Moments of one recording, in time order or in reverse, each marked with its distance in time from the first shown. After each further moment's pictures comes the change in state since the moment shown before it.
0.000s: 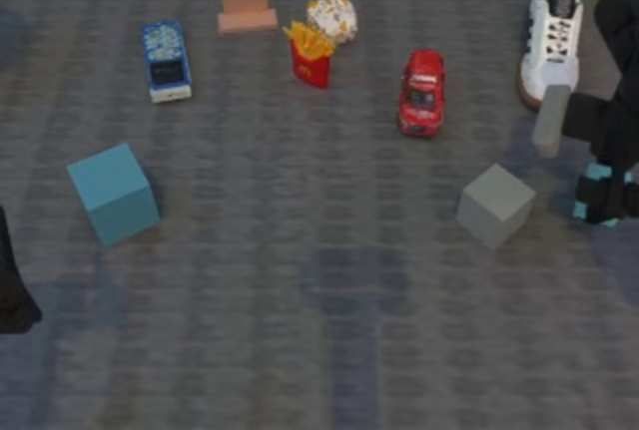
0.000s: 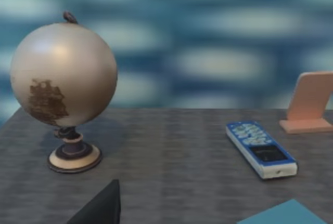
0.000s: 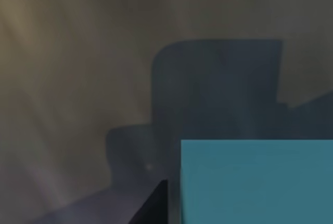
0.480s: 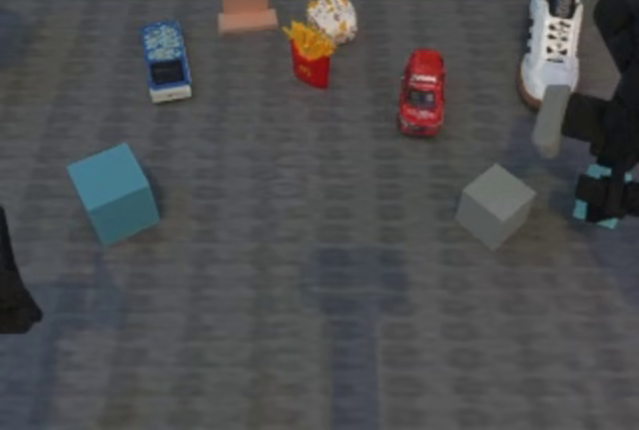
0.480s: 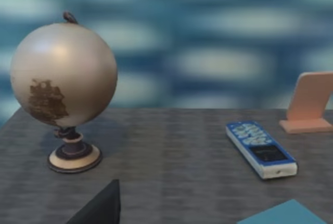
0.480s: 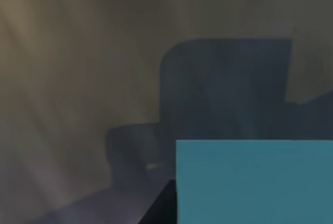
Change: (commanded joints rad) left arm 0.000 0.000 0.000 0.000 0.000 0.000; right arm 0.000 0.000 0.000 0.000 0.000 0.000
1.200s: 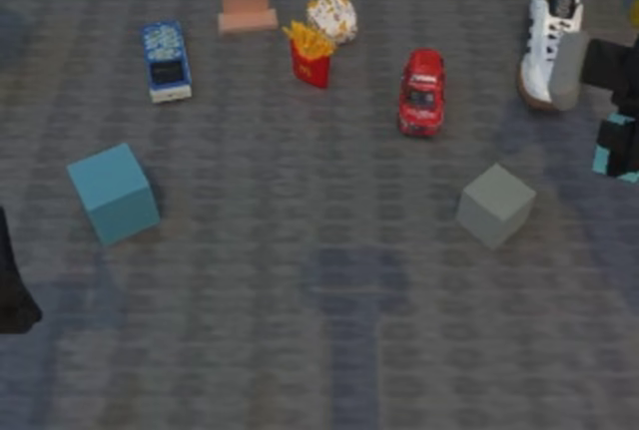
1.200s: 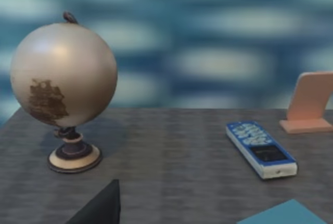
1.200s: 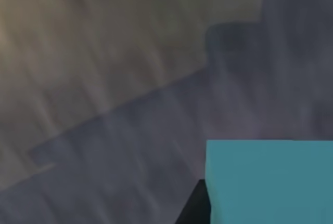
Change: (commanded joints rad) left arm 0.000 0.000 0.000 0.000 0.000 0.000; right arm 0.009 -0.116 0.163 -0.276 -0.007 0.017
